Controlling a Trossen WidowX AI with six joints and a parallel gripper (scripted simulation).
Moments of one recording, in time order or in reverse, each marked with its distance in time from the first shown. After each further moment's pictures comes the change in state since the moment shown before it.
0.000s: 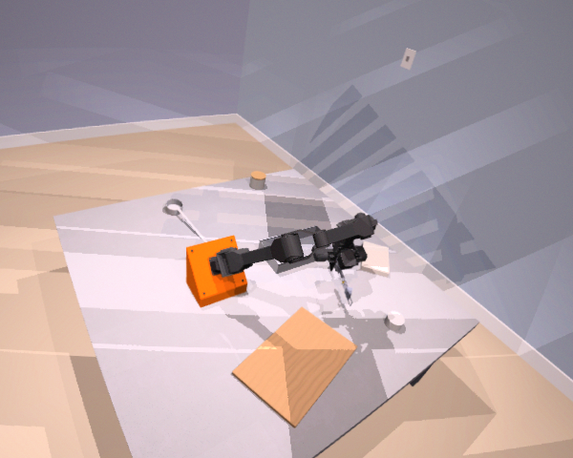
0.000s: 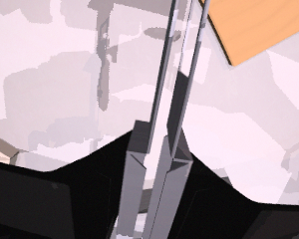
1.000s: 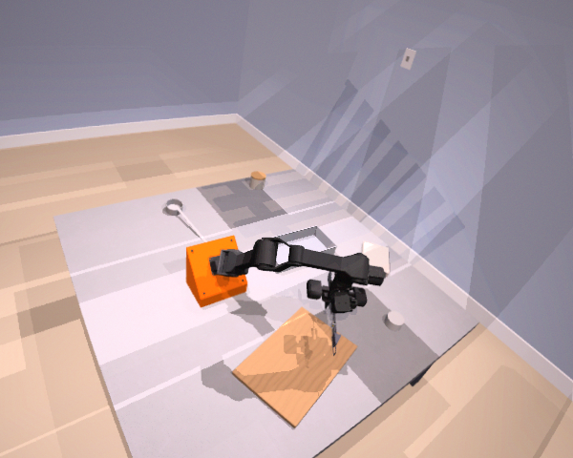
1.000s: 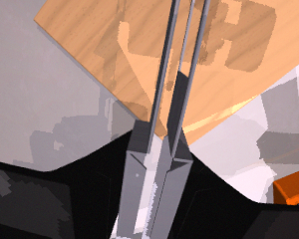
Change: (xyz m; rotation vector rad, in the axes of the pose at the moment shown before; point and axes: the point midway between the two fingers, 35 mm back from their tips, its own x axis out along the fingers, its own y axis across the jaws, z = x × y) arm 0.021 -0.055 0.151 0.189 0.060 -0.051
